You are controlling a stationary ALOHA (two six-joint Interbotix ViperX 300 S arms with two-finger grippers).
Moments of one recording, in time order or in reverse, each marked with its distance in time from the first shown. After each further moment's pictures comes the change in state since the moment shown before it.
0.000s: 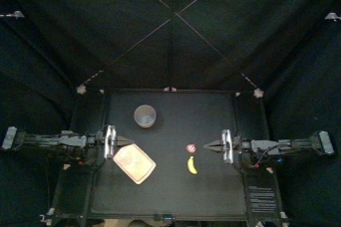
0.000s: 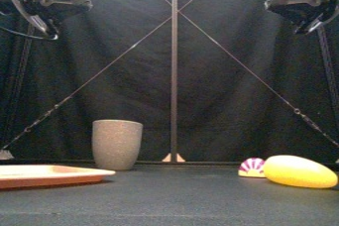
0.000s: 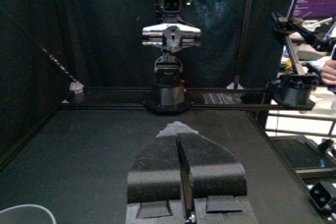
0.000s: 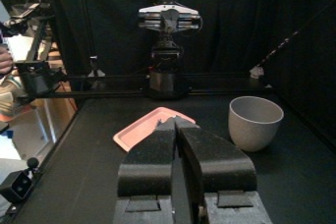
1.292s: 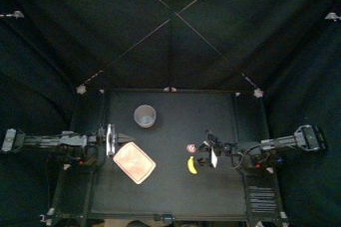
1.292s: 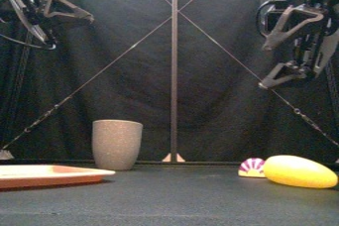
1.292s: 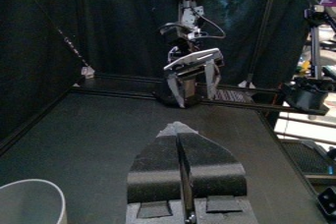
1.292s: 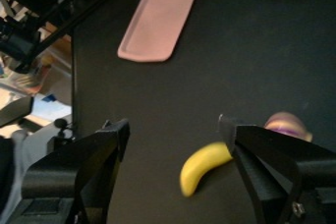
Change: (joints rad) left arm 0.071 0.011 0.028 -0.066 -0.008 -0.002; right arm 0.091 0.387 -0.071 0.373 0.239 0.299
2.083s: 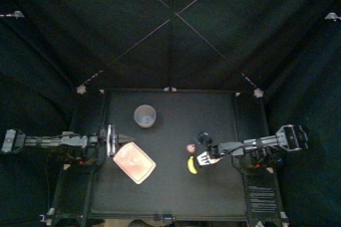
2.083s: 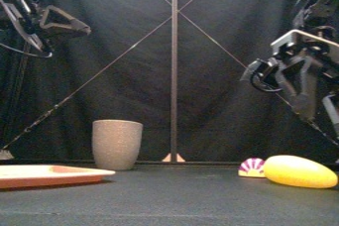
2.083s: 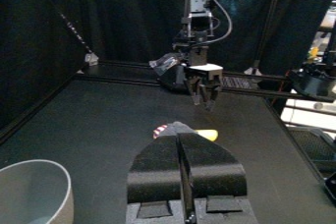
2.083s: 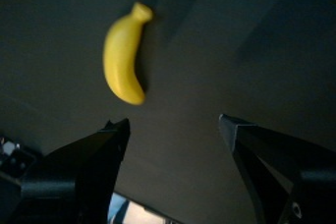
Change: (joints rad) left arm 0.020 0.000 0.049 0.006 0.002 0.005; right arm -0.014 0.318 -0.275 -0.261 0.738 0.887
